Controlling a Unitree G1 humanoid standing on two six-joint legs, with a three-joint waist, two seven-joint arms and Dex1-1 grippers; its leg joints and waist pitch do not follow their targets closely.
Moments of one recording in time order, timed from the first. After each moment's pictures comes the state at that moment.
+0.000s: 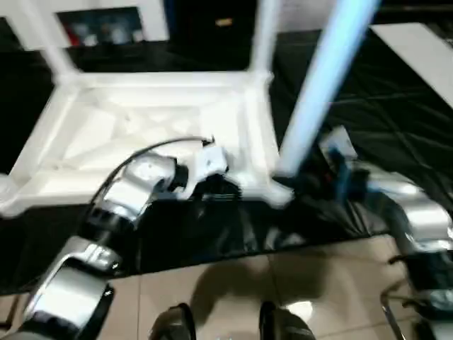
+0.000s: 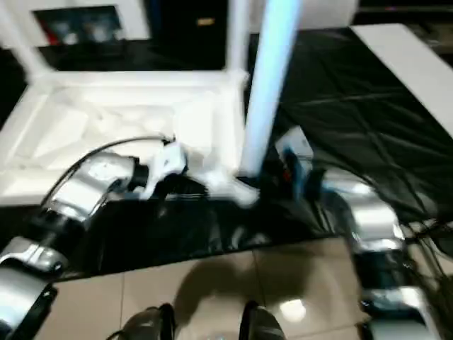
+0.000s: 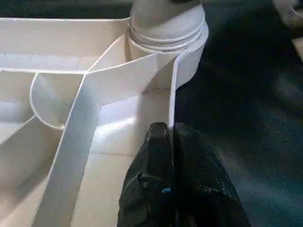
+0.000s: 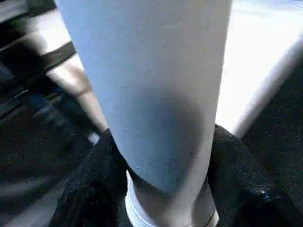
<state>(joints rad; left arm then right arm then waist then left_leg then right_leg) -0.74 0.29 -0.29 0.55 0.03 0.19 -1.04 -0.52 -0.35 0.01 0.21 0.24 0.52 0.81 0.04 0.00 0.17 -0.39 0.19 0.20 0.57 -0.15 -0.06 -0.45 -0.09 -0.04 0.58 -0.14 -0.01</state>
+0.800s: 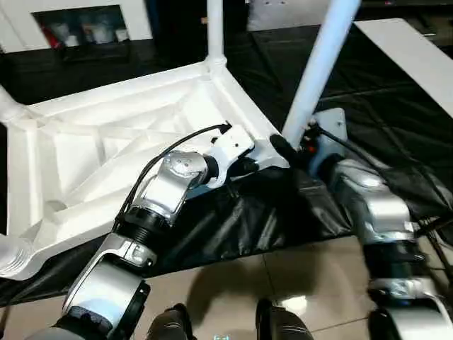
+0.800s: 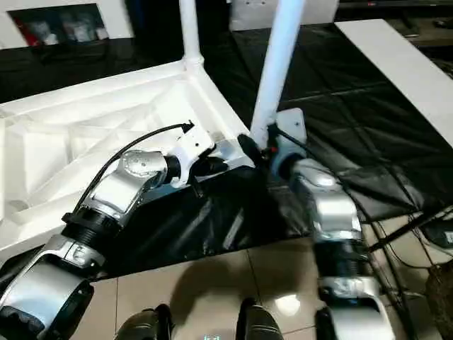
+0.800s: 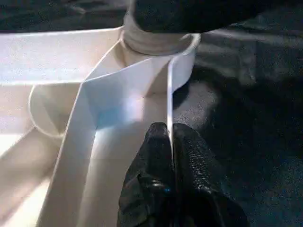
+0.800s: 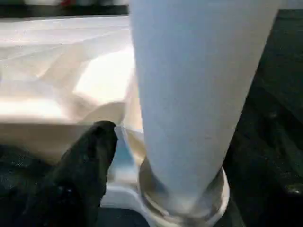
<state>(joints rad) -0.77 0.18 -0.28 0.56 0.08 0.22 -0.81 -0.52 -0.30 -0.04 0.25 0.17 0.38 0.61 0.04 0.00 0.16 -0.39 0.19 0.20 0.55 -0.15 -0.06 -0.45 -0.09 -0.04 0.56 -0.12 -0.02</state>
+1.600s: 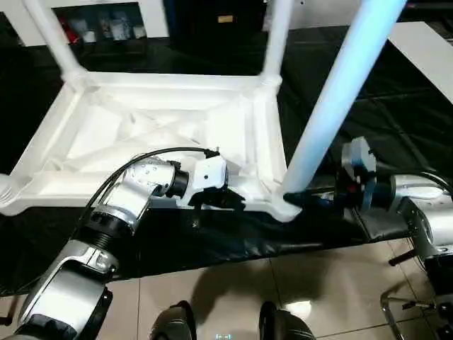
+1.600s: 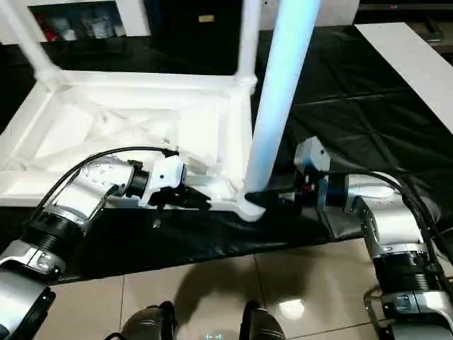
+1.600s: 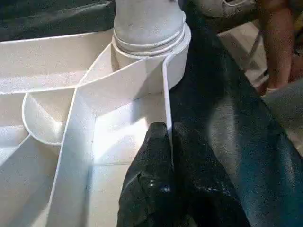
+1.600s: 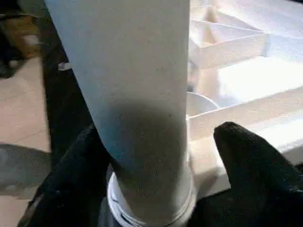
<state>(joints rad) -0.71 0.36 -0.34 0.59 -0.01 -0.13 -1.35 -0.45 -0.56 0.04 0.31 0.31 0.16 1.34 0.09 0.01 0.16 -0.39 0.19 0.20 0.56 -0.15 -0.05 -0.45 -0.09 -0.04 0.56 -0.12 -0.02</state>
